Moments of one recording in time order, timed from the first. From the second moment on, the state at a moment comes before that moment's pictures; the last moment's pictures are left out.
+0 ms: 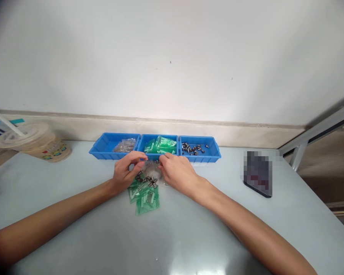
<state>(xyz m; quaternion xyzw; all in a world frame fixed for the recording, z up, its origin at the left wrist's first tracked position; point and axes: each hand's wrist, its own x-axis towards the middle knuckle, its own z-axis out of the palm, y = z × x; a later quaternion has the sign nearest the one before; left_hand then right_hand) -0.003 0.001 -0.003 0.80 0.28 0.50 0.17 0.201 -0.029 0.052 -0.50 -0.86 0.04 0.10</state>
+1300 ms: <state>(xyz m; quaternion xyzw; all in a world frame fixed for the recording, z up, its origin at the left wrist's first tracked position) 0.003 -0.003 0.003 0.83 0.25 0.47 0.17 0.179 -0.042 -0.006 -0.45 -0.65 0.37 0.49</state>
